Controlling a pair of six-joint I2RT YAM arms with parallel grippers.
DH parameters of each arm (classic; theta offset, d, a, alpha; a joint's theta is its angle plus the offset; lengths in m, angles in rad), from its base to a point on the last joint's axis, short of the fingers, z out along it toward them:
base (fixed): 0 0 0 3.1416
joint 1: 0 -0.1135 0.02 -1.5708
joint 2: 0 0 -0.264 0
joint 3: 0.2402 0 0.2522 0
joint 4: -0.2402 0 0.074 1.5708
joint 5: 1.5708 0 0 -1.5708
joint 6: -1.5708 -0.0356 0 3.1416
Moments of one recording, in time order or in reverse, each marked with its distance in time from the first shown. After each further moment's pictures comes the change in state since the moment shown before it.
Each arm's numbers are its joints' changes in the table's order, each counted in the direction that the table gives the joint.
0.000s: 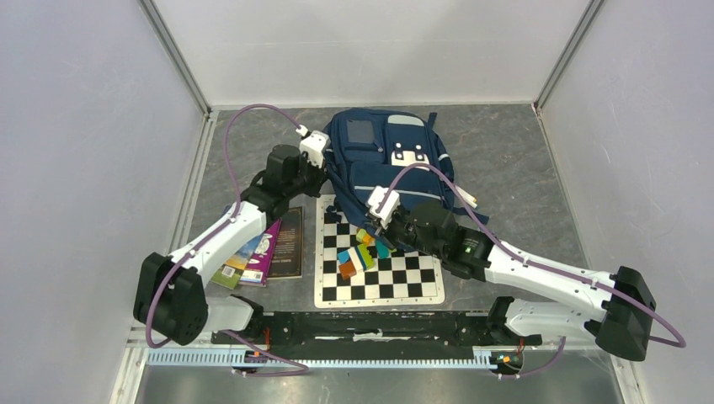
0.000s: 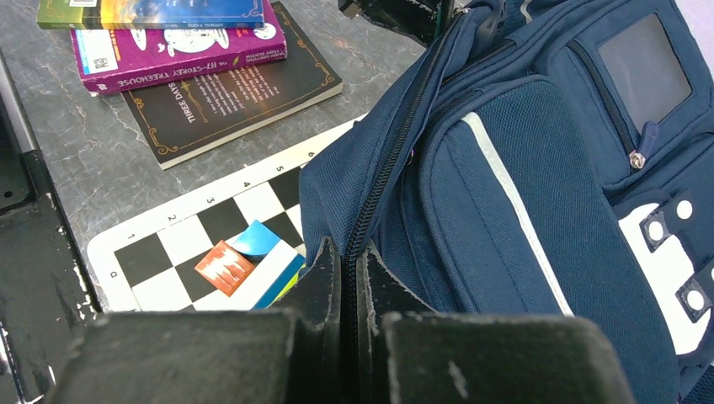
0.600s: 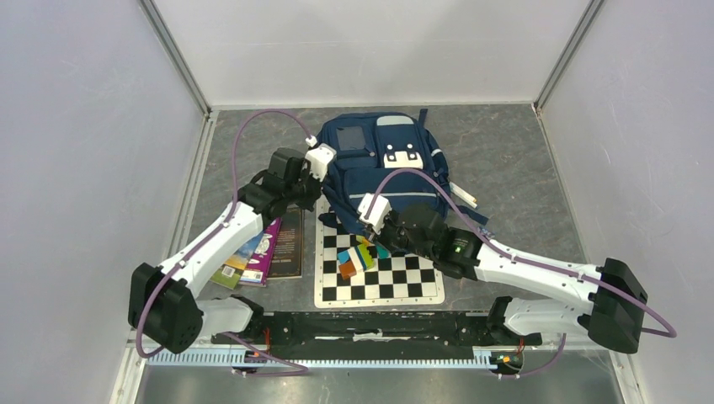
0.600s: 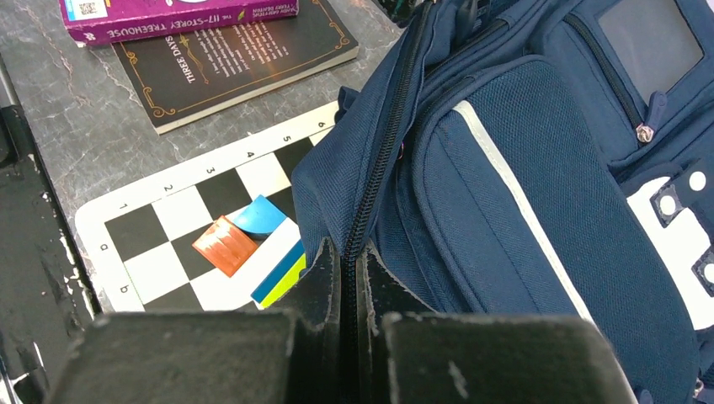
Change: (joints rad) left arm 0.042 0.050 0.073 -0.348 -0.039 -0.154; right arm -0.020 -0.065 0.001 -0.019 0.007 0.022
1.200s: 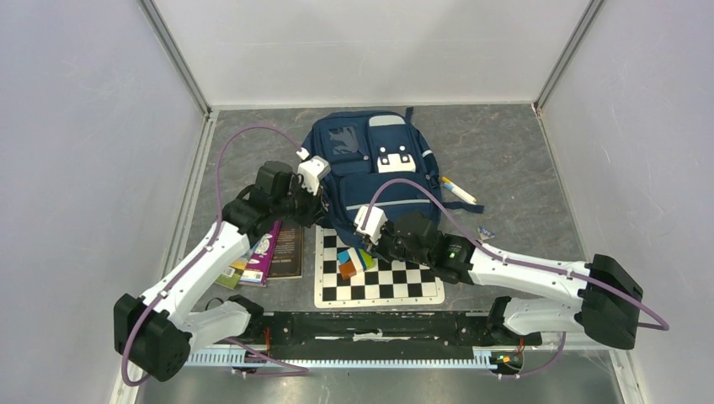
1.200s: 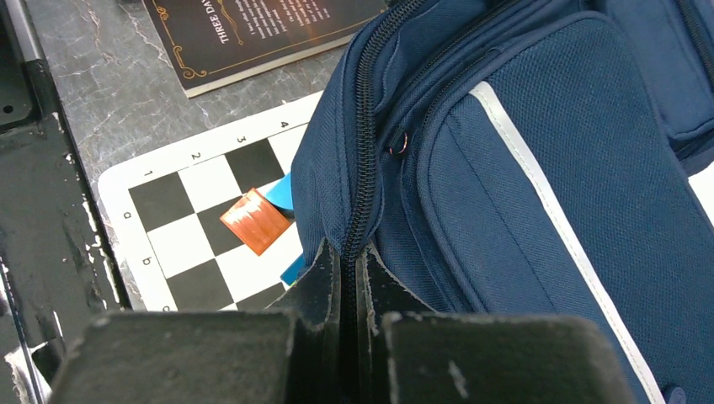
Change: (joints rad) left arm 0.005 0.174 -0.091 -0.072 0.238 0.122; right arm -0.020 -0.027 -0.066 0.035 -0.037 -0.008
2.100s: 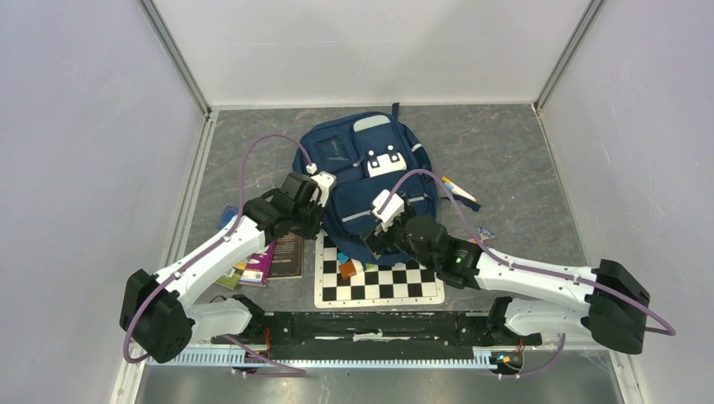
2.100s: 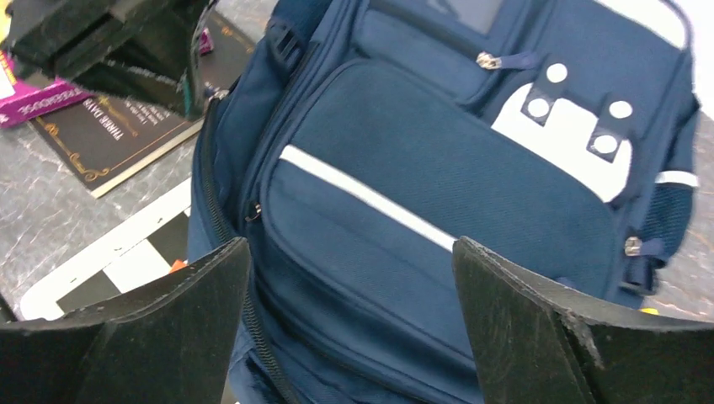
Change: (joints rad) left arm 0.121 -0.087 0.006 -0.165 -0.306 0.158; right arm -0.018 0.029 -0.069 0.172 0.261 -0.123
